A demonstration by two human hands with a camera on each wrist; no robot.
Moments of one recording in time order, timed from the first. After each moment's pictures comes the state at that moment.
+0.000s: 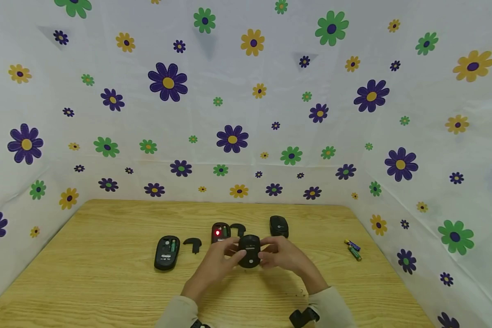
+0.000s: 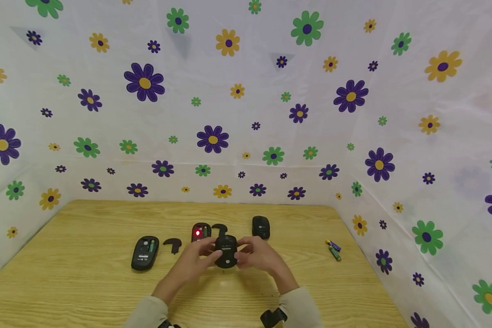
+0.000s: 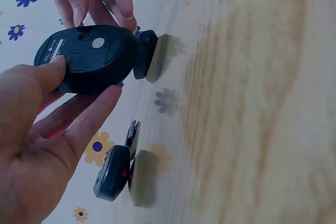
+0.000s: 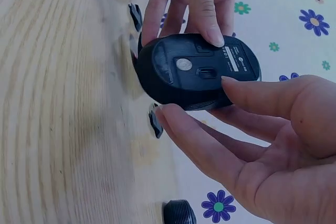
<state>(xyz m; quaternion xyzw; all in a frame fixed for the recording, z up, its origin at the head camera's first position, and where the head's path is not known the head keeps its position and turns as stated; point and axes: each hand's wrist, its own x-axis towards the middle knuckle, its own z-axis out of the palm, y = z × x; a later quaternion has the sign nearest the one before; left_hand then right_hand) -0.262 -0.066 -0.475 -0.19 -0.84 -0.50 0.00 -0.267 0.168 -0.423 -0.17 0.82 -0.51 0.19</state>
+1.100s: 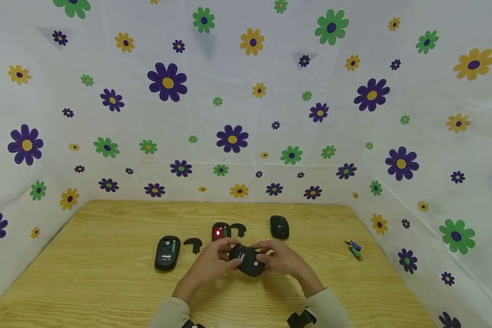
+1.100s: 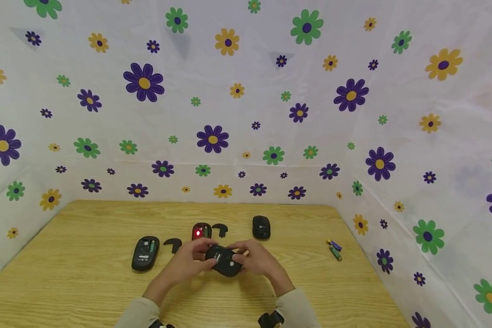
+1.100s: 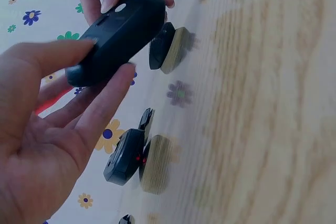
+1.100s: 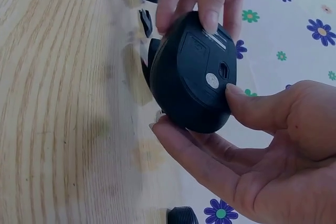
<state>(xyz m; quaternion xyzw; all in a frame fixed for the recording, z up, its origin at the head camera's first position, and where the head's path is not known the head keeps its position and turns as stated) -0.257 -0.084 -0.469 -0.18 -0.81 -0.56 -0.07 -0.266 0.160 -0.429 -0.21 0.85 -0.45 0.17</state>
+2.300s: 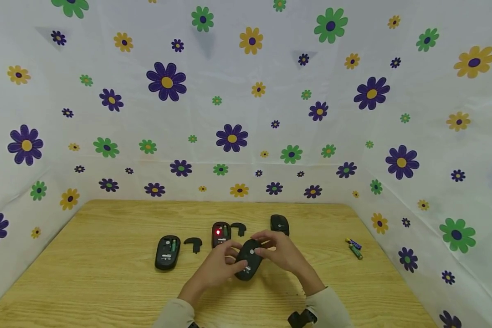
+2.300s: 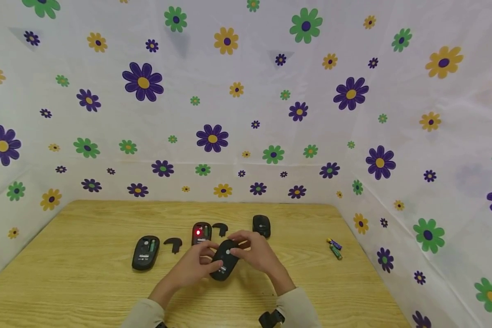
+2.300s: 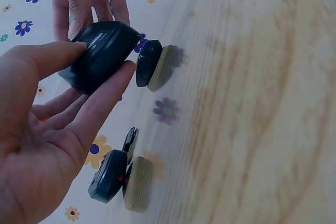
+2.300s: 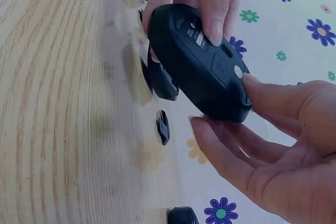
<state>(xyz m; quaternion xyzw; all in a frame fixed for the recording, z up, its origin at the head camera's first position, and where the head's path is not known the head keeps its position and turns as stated) -0.255 -0.072 -0.476 -0.18 -0.78 -0.58 -0.12 -0.268 0.157 -0.428 -0.23 0.87 -0.44 0.05</state>
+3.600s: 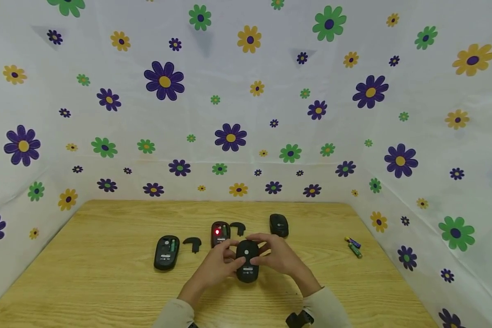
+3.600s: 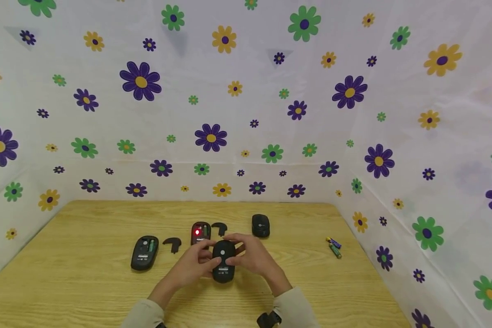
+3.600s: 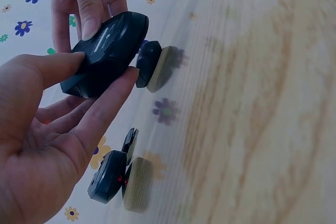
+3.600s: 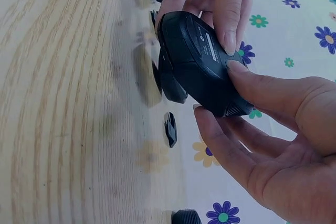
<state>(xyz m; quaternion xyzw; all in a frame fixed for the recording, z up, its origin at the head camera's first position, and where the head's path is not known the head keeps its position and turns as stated) -0.254 -0.071 -0.475 -0.17 -0.76 -0.61 -0.12 -0.267 0.151 -0.430 -0.25 0.87 -0.41 0.07</state>
